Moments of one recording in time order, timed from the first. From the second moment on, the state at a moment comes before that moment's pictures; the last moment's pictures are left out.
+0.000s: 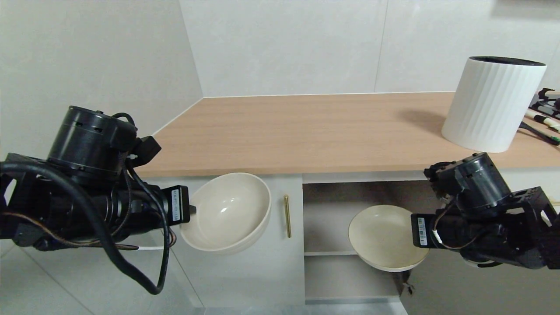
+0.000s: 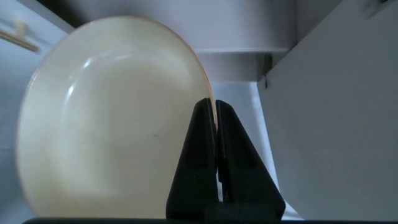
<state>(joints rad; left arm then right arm) -0.40 1.49 -1.00 0.25 0.10 -0.48 0.57 1.62 -0.85 0.02 -0.38 0.44</state>
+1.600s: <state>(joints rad) -0.40 1.49 -1.02 0.25 0.10 -0.41 0.48 2.05 -1.04 -0.23 -0.36 0.36</state>
